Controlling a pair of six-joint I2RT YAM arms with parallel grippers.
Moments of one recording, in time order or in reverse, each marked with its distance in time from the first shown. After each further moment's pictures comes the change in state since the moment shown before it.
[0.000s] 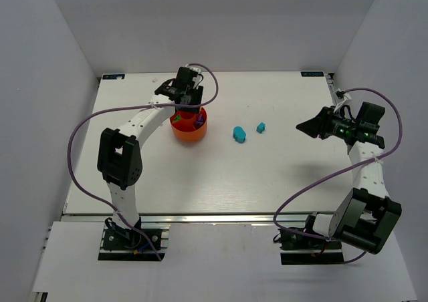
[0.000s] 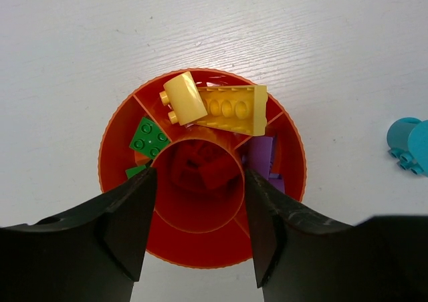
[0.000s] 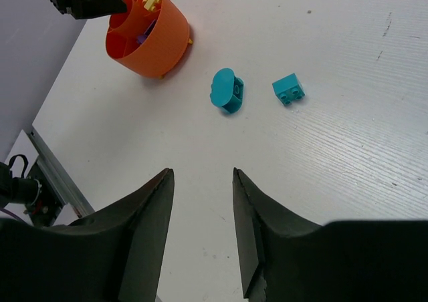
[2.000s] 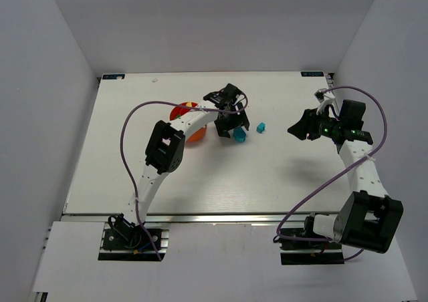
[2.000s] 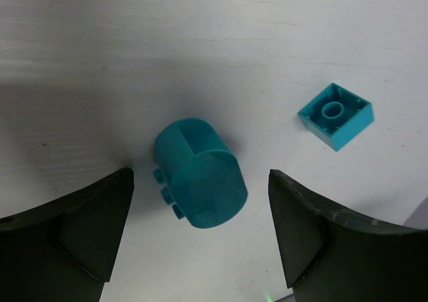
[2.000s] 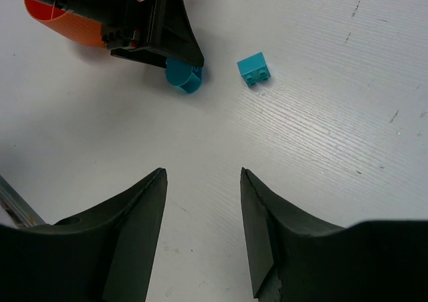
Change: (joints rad) left arm -0.204 0.534 0.473 -0.177 0.312 -0.758; right arm 0.165 -0.002 0.000 -0.042 0.284 -0.125
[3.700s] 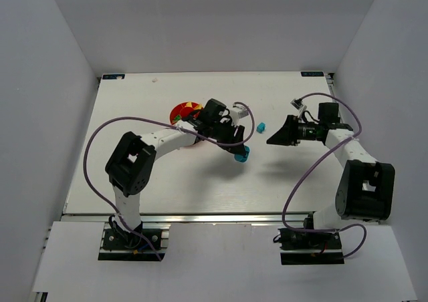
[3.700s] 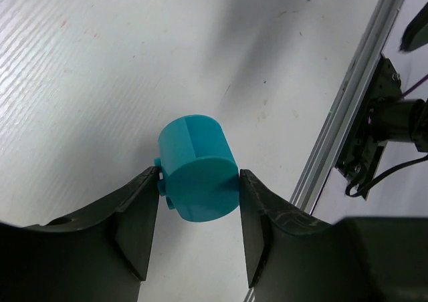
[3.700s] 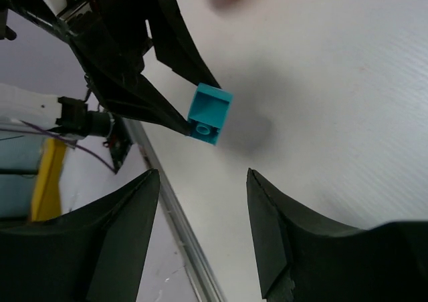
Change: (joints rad) left arm -0.034 -0.546 -0.790 0.516 0.500 0.691; right arm 0.105 0.222 0.002 -0.051 -0.332 0.110
